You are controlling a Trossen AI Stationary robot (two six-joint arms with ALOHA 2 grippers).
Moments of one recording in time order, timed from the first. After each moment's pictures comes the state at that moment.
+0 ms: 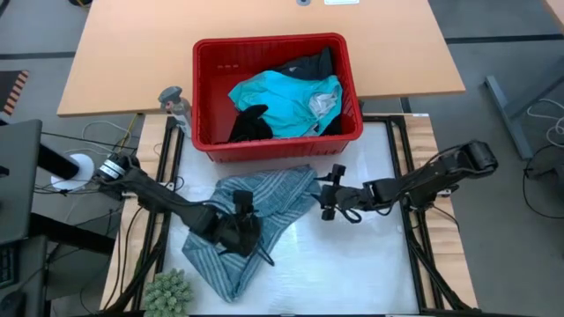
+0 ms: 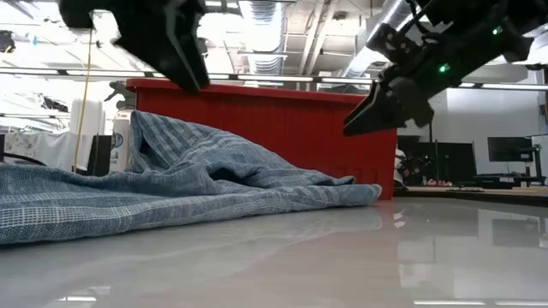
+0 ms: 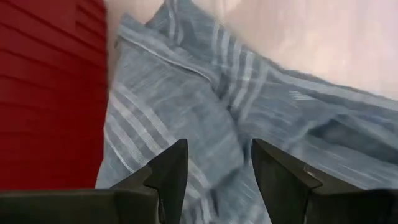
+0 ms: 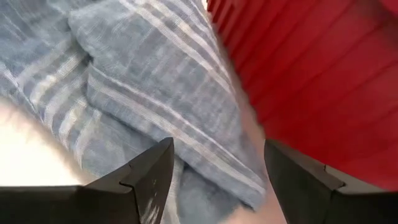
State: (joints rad) left arm -0.46 1.62 1.18 -0.66 -0.63 -0.11; right arm 0.21 1.35 0.59 0.16 0.63 -0.10
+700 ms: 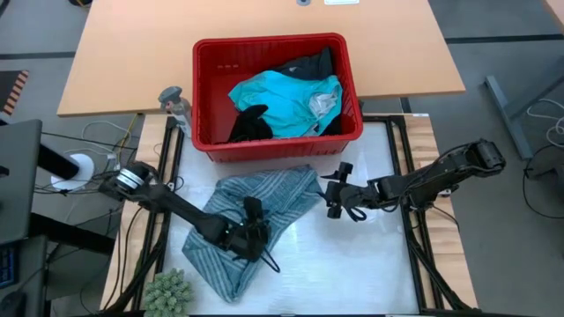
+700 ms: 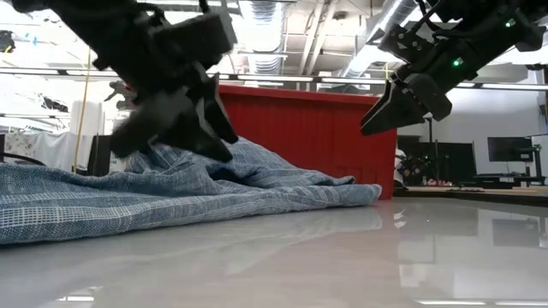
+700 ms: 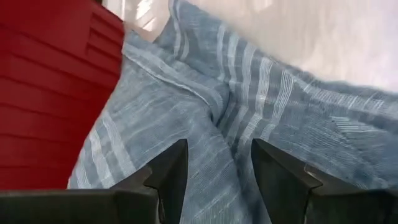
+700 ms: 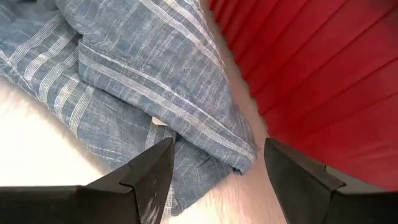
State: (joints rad) left arm -0.46 1.82 1.02 -0.21 -0.86 0.07; right arm 0.21 1.27 0.59 0.00 0.63 -0.01
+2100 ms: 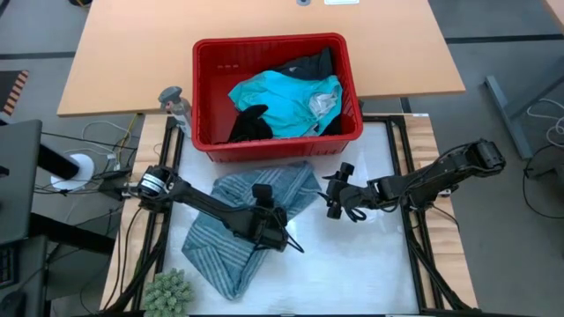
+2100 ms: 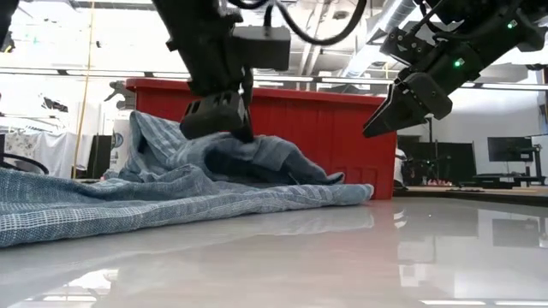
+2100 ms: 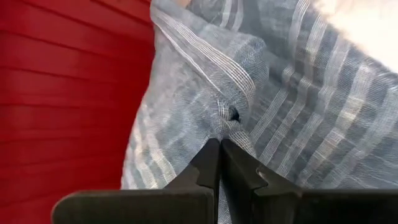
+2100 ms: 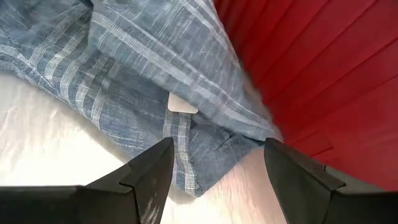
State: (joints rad) left arm -0.33 1.98 1.44 -0.82 -0.86 -0.16; right arm 0.21 1.27 0.59 -0.03 0.63 0.08
